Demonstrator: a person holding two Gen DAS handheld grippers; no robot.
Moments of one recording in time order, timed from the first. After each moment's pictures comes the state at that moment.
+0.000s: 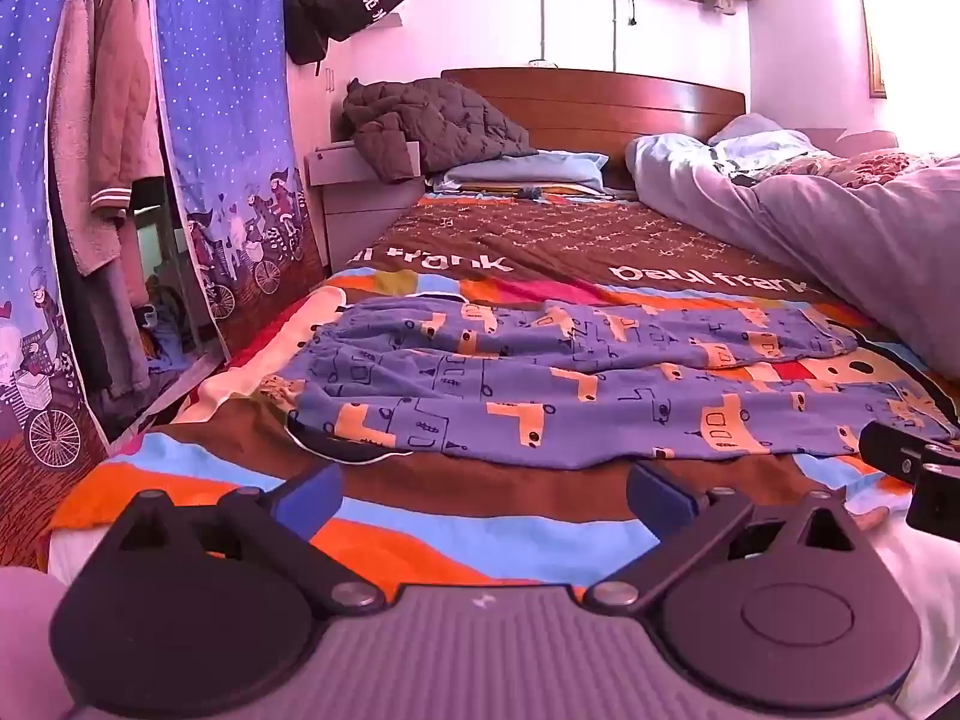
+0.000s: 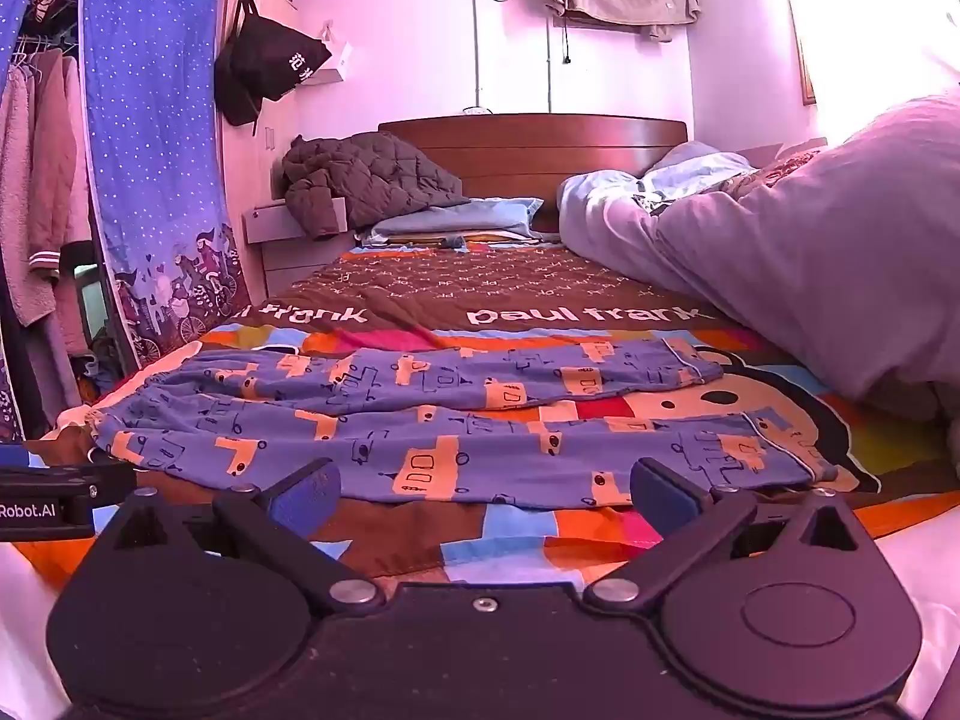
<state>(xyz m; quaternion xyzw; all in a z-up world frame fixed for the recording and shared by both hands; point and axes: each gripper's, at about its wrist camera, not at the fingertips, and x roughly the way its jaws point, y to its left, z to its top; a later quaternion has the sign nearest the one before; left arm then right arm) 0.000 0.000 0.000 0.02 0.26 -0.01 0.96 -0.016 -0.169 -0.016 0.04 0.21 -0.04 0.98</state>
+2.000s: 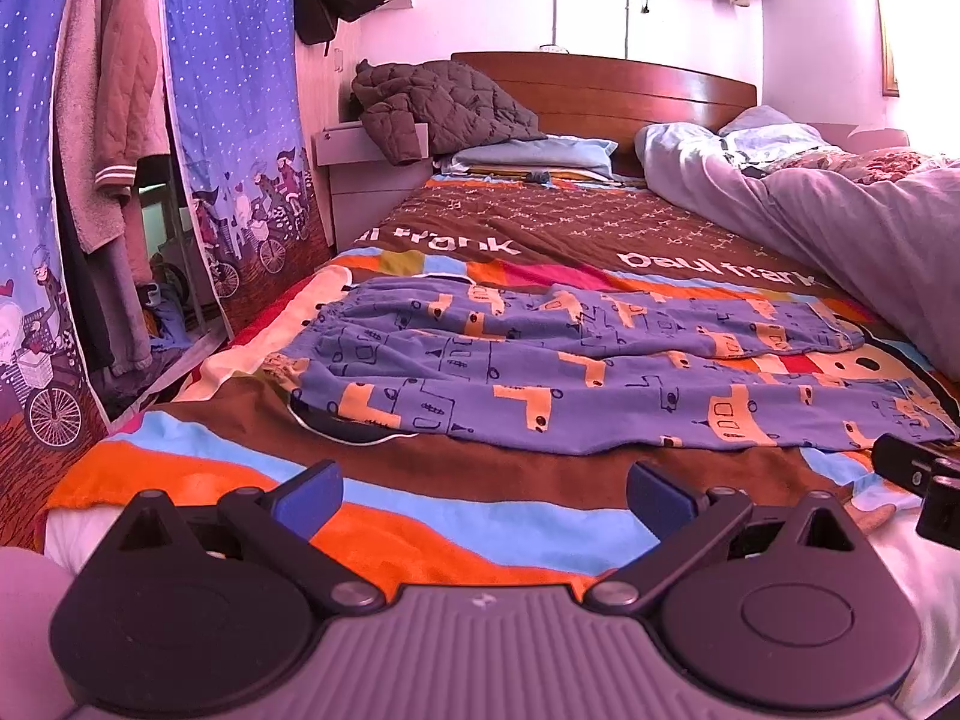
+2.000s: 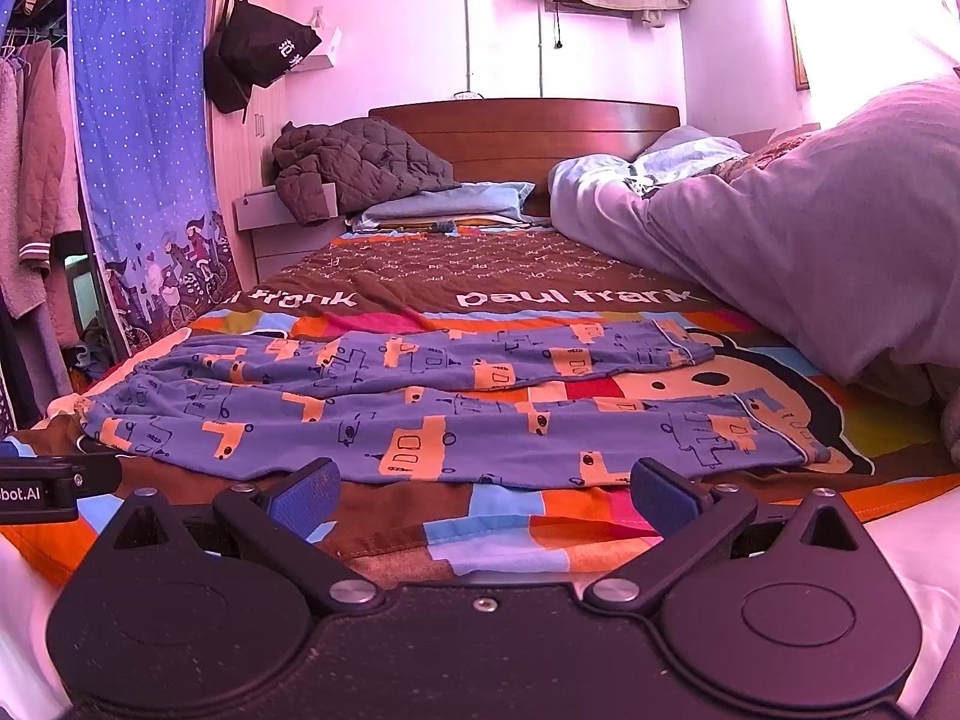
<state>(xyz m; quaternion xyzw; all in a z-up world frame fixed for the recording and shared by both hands) 0.001 0.000 -0.006 0.01 0.28 0.01 0.96 -0.017 -0.171 -0.023 0.04 0.22 -0.04 0.97</state>
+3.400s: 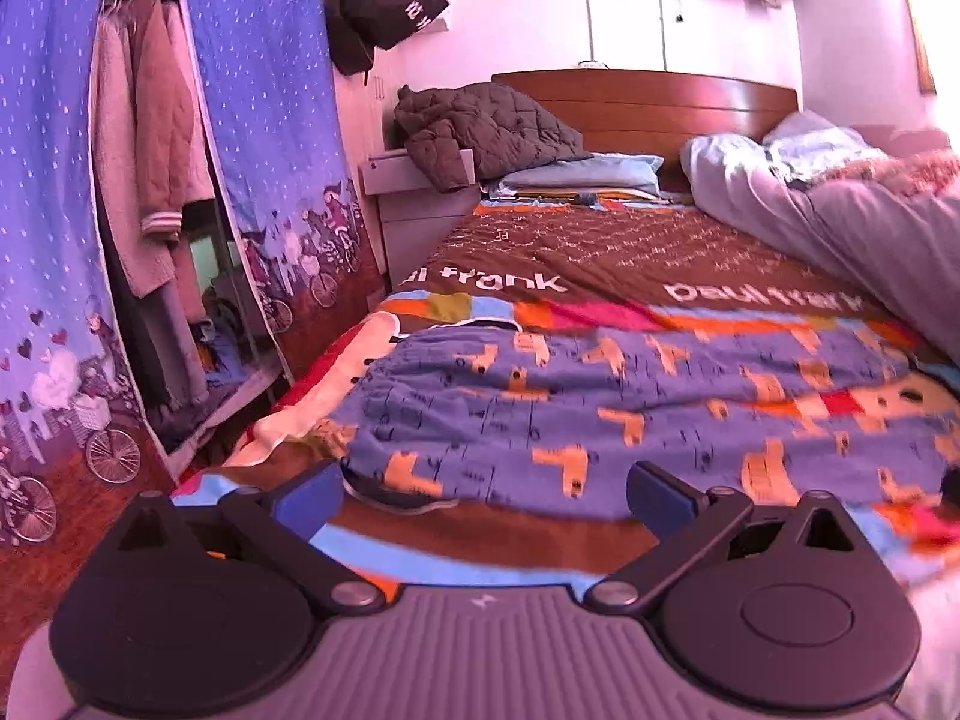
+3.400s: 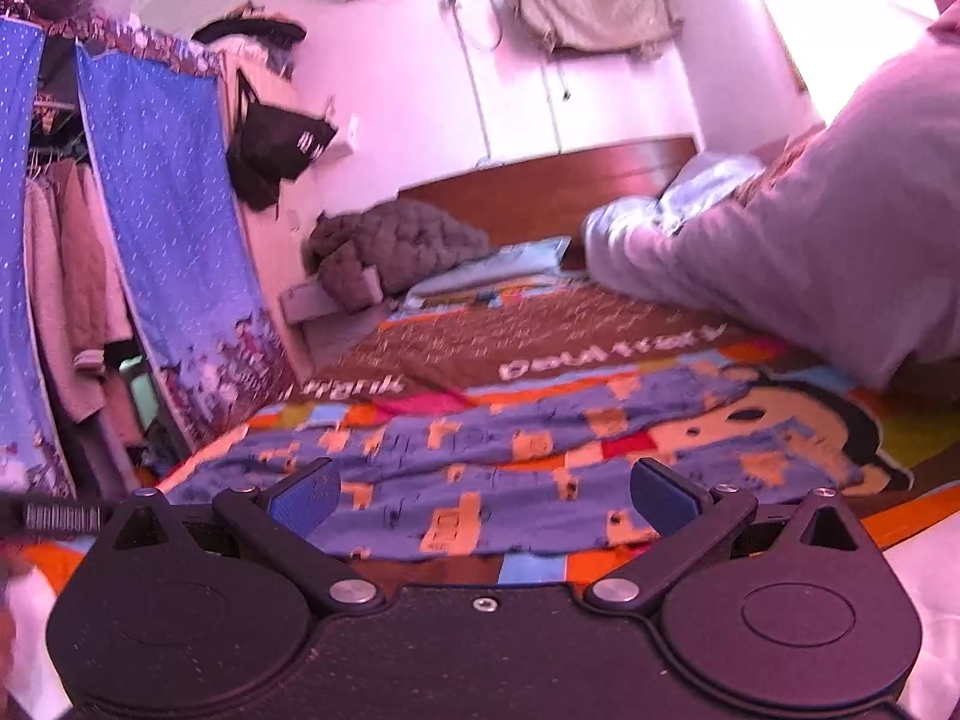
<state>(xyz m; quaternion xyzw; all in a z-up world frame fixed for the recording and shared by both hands) 0.023 -0.008 0.035 0.02 0.27 0.06 0.96 -0.029 -0.211 -0.004 0.12 0.16 0.02 0.98</state>
